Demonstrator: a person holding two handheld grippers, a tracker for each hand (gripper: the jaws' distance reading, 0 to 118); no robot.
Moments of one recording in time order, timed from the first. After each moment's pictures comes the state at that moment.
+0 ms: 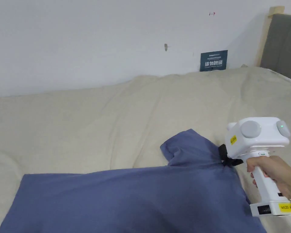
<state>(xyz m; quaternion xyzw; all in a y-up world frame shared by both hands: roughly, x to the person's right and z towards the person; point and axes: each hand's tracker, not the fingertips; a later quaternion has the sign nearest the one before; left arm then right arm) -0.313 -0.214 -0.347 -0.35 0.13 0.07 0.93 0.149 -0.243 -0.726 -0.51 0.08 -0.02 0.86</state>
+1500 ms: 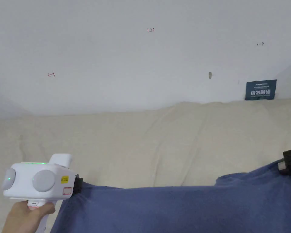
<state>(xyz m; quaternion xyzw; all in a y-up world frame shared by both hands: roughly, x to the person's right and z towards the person) -0.411 -0.172 -0.559 -0.38 0.09 -0.01 0.92 0.155 -0.130 -0.689 -0.43 0.15 -0.05 0.89</state>
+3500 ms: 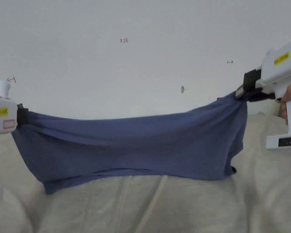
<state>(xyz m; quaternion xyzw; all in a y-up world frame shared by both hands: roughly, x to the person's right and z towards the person) -0.429 -0.060 -0.628 -0.22 0.12 -0.01 0.97 0.133 0.001 -0.781 -0.34 0.15 -0.14 0.92</state>
